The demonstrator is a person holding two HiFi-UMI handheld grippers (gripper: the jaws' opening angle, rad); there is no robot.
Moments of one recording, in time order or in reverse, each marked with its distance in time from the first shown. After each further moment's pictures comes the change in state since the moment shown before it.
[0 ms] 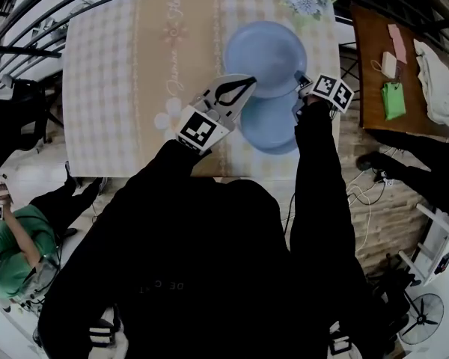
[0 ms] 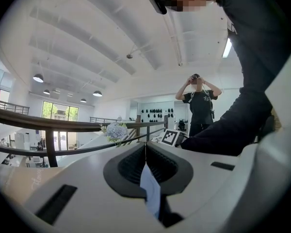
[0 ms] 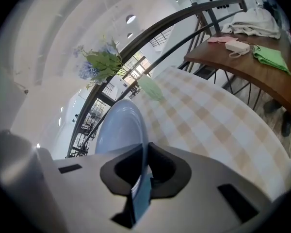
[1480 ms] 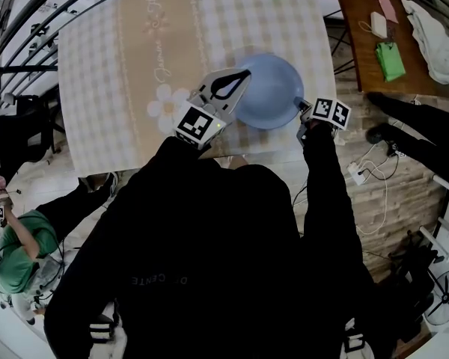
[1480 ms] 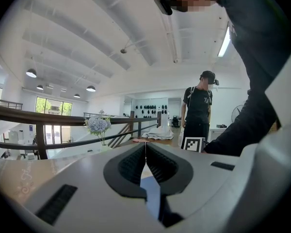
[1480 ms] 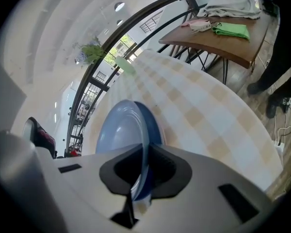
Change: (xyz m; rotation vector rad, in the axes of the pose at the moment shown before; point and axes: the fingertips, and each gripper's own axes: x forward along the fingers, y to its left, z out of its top) left arm 0.002 -0.075 -0.018 0.001 0.052 -0.069; right arm -0.091 -0.108 -0.143 0.060 0.155 -0.051
